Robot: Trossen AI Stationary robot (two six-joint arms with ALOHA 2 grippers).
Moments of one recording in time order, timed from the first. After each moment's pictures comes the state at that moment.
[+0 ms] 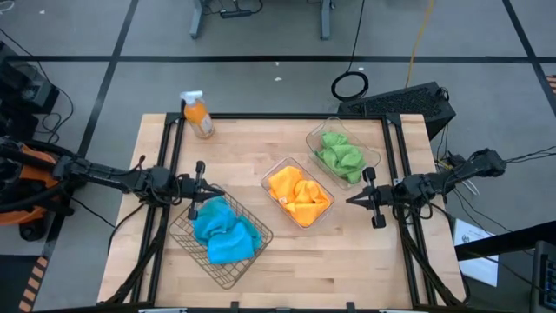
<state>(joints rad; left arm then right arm) -0.16 0.39 0.10 0.20 -0.06 0.14 0.34 0.26 0.01 0.23 0.20 -0.11</state>
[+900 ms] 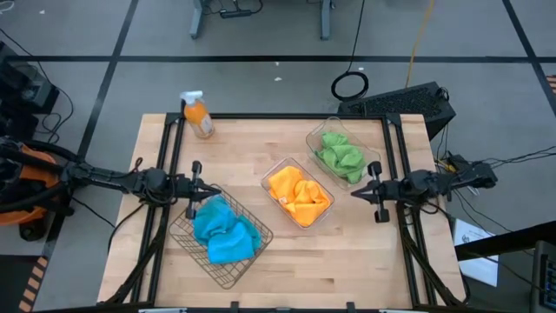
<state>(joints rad) -0.16 0.20 0.01 0.16 -0.08 0.13 0.25 0.01 0.02 0.04 0.15 -0.15</state>
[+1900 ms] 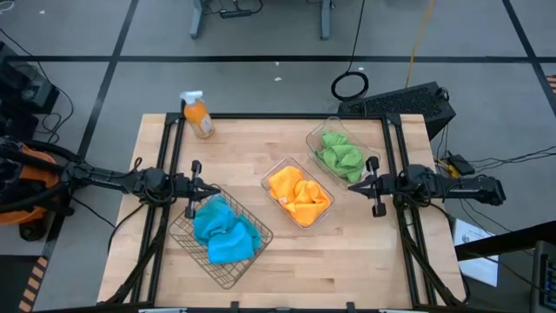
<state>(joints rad) -0.16 0.18 0.01 0.17 -0.08 0.11 -0.01 0.03 0.02 0.03 -0.08 -0.12</state>
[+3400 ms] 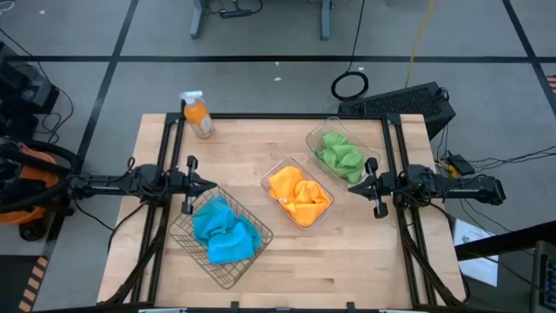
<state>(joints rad) -0.04 0.00 0.00 0.06 0.00 0.10 -0.01 0.03 0.02 0.03 -0.10 -0.01</state>
